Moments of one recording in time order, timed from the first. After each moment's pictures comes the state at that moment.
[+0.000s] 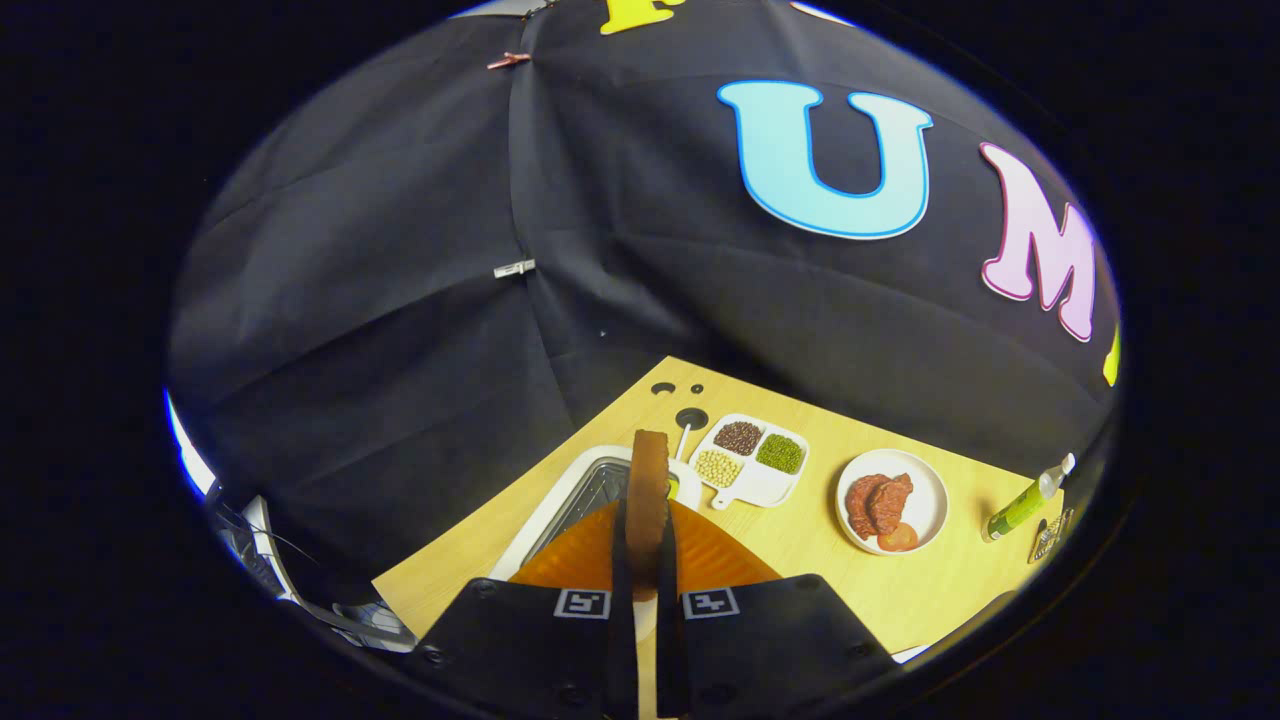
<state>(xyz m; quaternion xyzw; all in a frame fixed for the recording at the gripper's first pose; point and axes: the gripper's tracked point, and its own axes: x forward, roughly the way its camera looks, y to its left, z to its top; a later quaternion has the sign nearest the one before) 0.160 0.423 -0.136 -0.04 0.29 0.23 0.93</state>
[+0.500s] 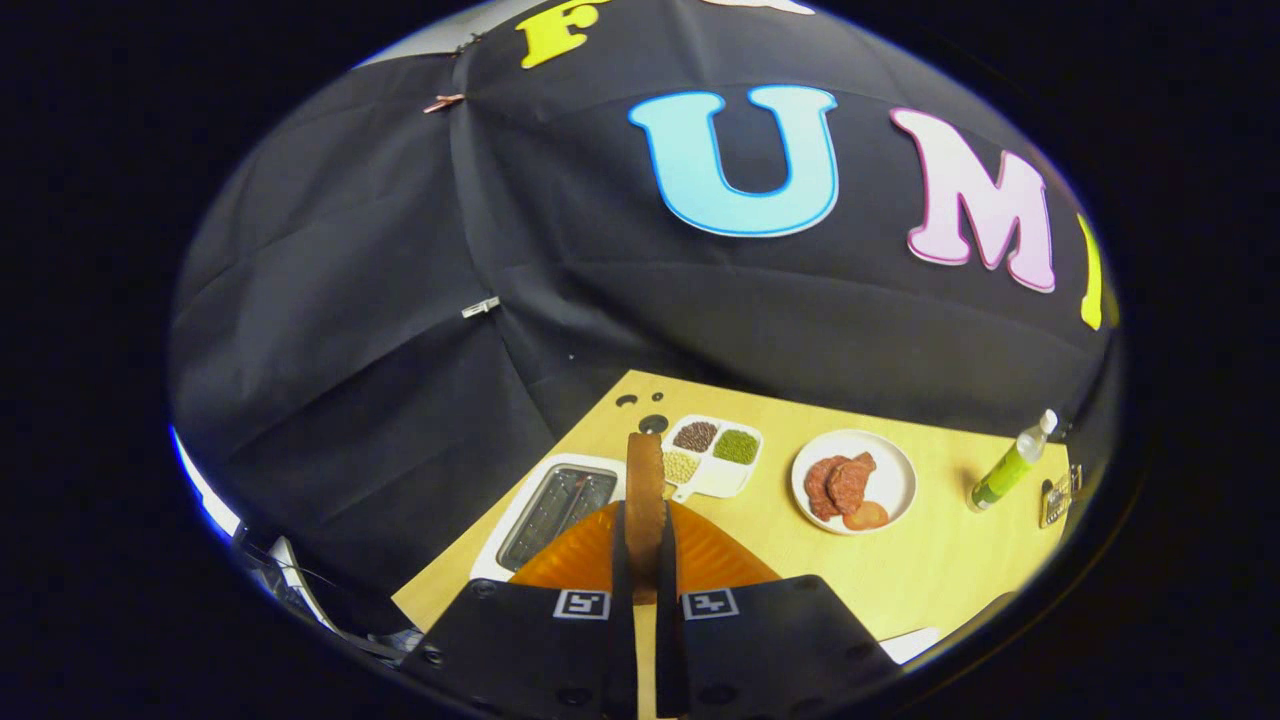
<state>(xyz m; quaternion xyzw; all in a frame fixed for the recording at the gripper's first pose) 0.151 0.347 -0.126 0.03 0.30 0.20 0.93</state>
